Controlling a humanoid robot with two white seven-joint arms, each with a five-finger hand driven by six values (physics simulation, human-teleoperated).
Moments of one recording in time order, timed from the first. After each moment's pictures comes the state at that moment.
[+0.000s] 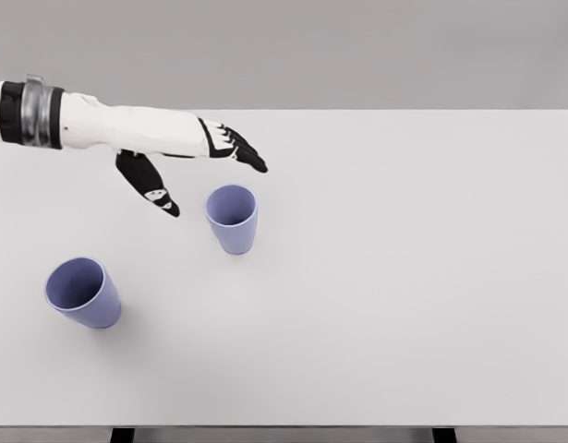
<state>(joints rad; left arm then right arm) -1.35 0.89 -1.41 -1.51 0.34 -0.61 -0.56 -0.02 0.00 -0.08 0.15 0.07 -0.20 0.25</state>
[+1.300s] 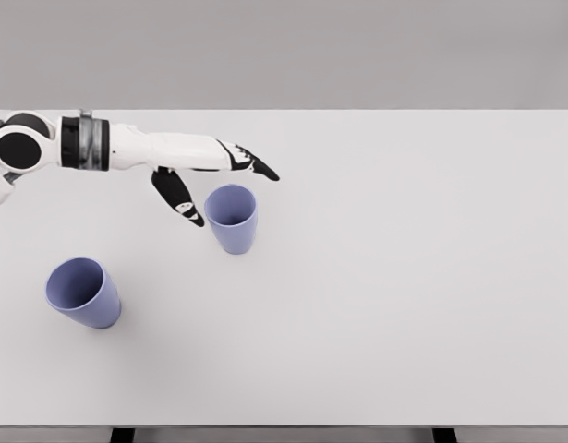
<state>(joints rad) -1.17 0.72 -1.33 -1.29 0.26 -0.61 -0.55 -0.02 0.00 -0.08 0.15 0.07 -0.20 0.25</state>
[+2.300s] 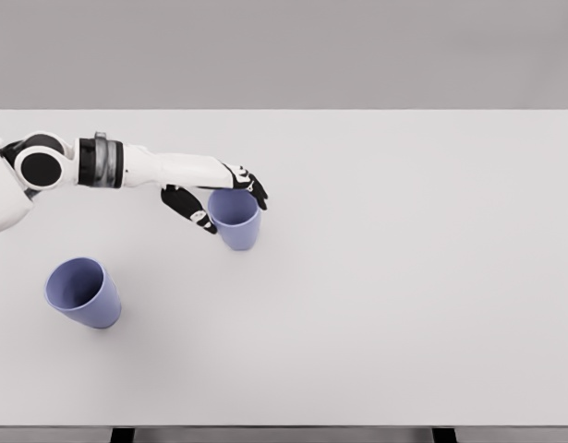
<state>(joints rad) -1.10 0.67 -1.30 -1.21 0.18 -0.61 -0.55 -0.02 0.00 -0.08 0.15 0.07 -0.20 0.25</state>
